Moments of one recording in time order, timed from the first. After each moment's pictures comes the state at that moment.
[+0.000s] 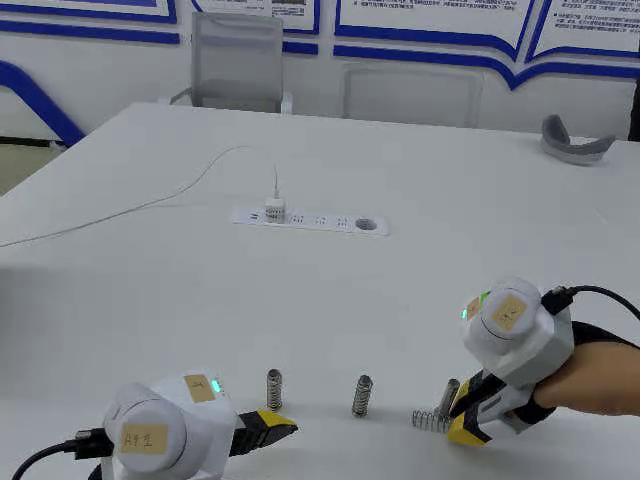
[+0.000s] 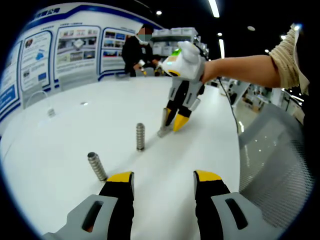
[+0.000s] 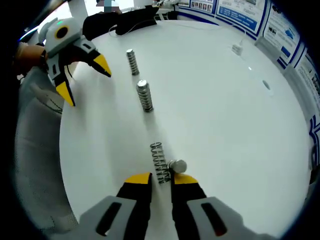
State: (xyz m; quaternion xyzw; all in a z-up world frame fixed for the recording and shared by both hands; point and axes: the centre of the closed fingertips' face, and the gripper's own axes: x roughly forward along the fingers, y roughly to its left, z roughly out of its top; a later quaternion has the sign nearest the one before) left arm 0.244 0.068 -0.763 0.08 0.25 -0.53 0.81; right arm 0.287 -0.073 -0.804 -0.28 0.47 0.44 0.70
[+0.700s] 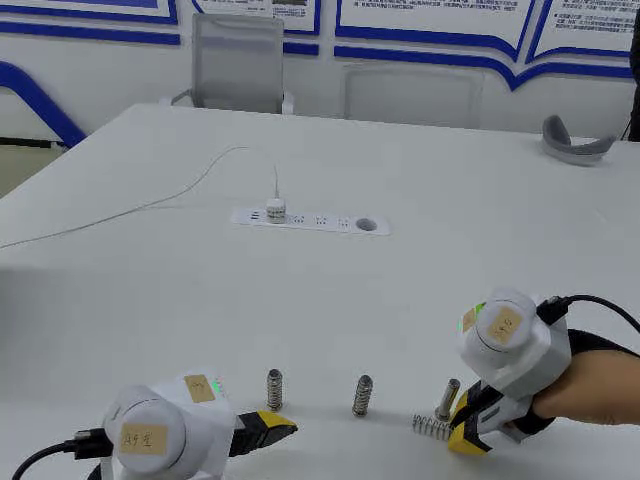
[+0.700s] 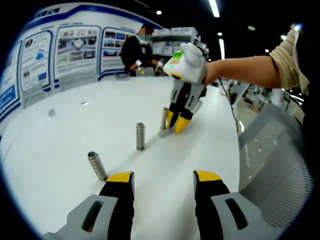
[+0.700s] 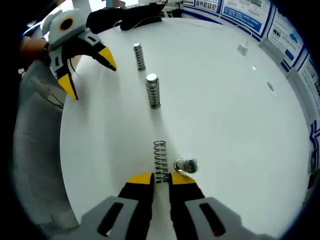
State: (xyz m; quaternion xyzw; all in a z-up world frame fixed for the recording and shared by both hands) left arm 0.243 0.069 -0.764 0.08 0.25 -0.53 0.81; right arm 0.279 -0.071 -0.809 -0.30 0.48 0.45 0.69
